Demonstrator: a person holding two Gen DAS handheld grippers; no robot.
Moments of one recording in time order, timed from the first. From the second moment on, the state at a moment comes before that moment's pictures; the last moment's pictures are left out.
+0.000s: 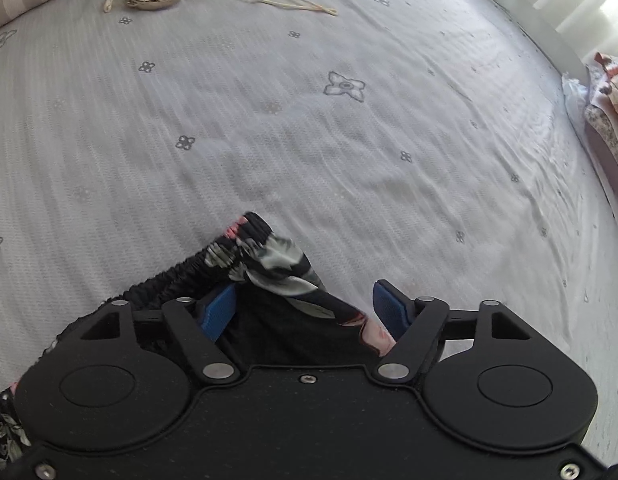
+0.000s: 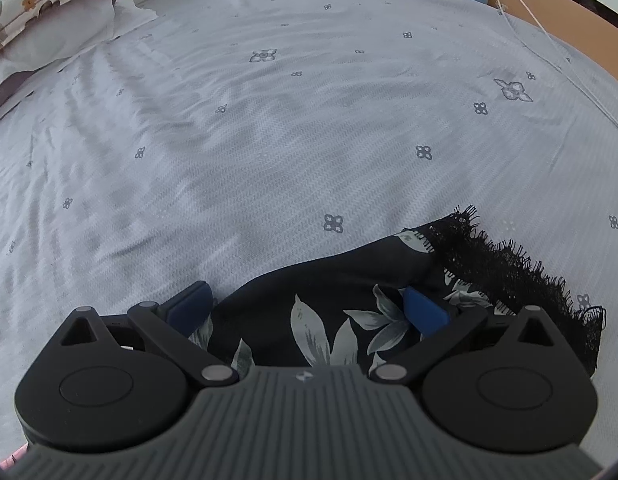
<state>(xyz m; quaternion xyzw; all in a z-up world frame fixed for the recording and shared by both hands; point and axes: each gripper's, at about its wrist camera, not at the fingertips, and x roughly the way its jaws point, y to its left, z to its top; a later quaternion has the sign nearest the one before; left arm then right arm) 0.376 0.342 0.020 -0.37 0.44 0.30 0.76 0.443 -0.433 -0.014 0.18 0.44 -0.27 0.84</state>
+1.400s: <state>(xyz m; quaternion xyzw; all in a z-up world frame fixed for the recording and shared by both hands) 0.123 0.346 0.111 -0.37 0.37 0.22 0.83 0.100 -0.511 0.081 0.30 0.34 -0.20 0.87</state>
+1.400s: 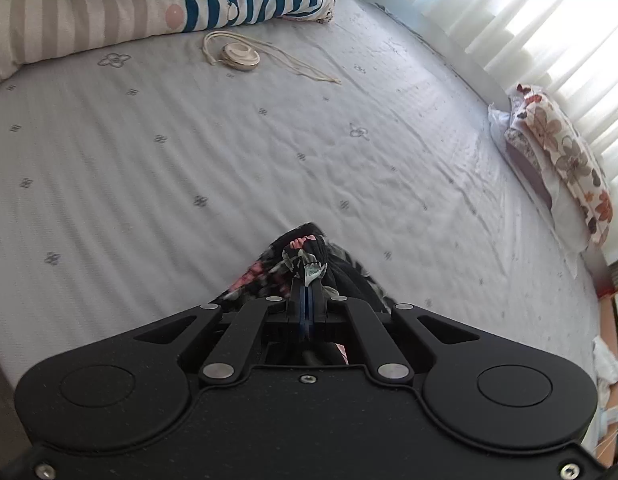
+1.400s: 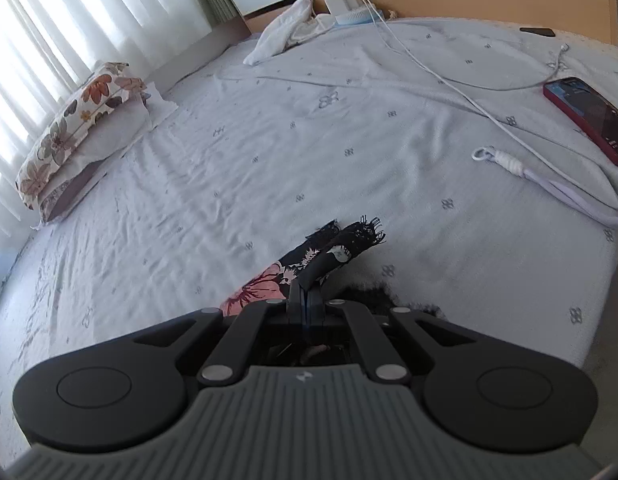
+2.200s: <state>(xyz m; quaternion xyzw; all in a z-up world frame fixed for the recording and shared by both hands) 0.043 0.347 0.071 -0.33 0.41 0.24 0.81 0.000 -0.503 0.053 0.24 0.41 -0.18 0.86</state>
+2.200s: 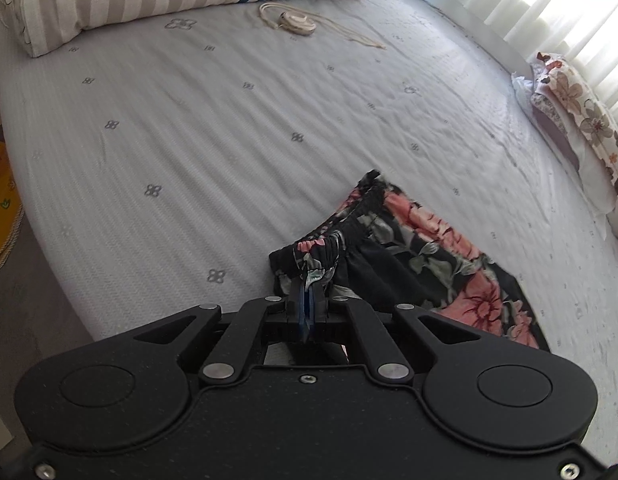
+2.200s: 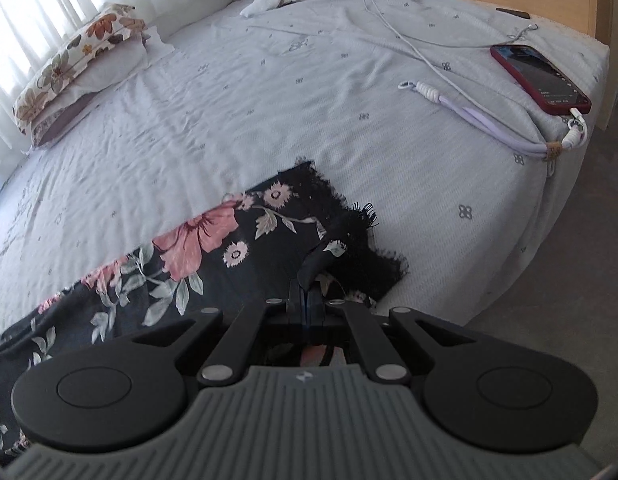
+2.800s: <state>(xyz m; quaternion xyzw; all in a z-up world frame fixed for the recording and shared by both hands) 0.046 0.295 0.100 -0.21 0.37 0.25 0.87 -0.031 -0.460 0.108 0.14 0.37 -0.13 0.91</state>
